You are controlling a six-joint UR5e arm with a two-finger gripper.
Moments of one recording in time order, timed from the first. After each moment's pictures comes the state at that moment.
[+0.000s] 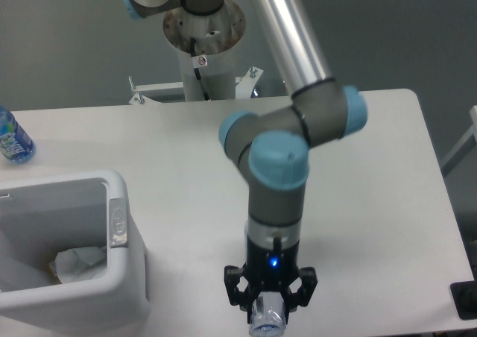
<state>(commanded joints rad) 2.39 -2.09 -1.16 -0.73 1.22 0.20</state>
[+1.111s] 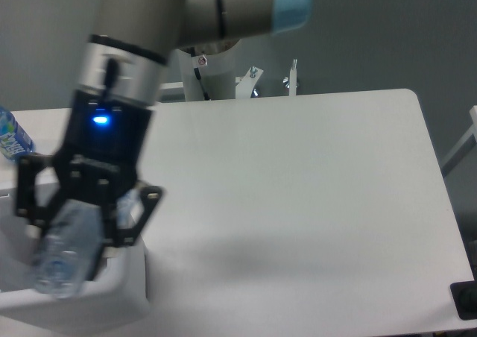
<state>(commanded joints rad) 2.10 -1.98 -1.10 -0.69 1.11 0.09</state>
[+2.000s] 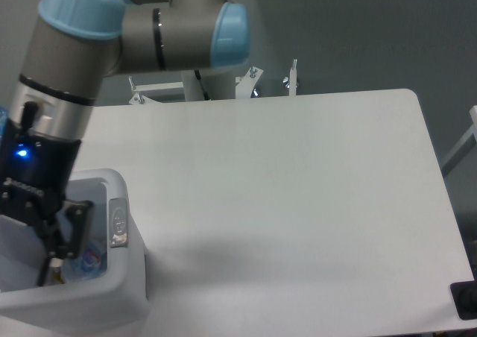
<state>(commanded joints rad) 2.17 -1.97 -1.16 -0.70 1.16 0.11</state>
